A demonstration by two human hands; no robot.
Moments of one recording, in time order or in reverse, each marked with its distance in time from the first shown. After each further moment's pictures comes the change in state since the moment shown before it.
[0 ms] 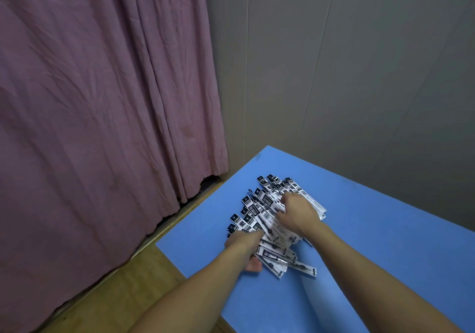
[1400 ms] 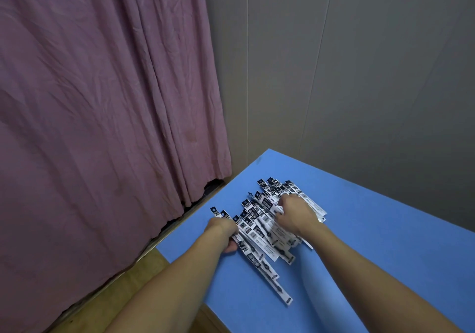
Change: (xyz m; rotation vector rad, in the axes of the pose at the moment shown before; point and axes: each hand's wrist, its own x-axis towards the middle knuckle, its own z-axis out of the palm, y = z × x) left_hand 0.035 0.025 -0.040 -0.072 0.174 0.036; right_hand 0.007 0.006 -0.001 0.017 -0.022 -0.053
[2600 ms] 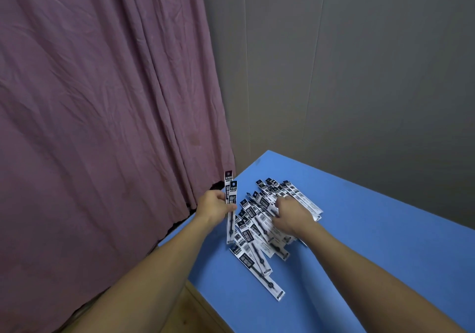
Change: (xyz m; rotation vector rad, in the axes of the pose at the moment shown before) left_hand -0.027 0.030 -0.035 0.215 0.002 0.589; right_hand -0.017 0.001 -0.011 -0.024 -0.082 -0.034
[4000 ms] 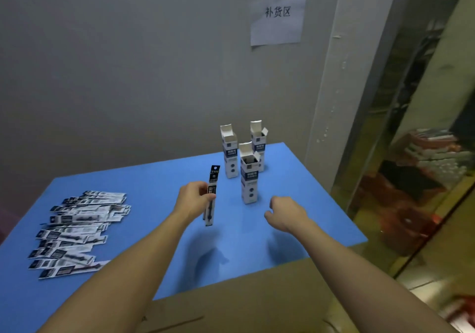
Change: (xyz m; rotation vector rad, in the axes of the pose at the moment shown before) left_hand -0.325 0.116 0.238 0.240 -0.600 0.750; right_hand -0.514 0.163 -0.030 0.071 0.249 0.963
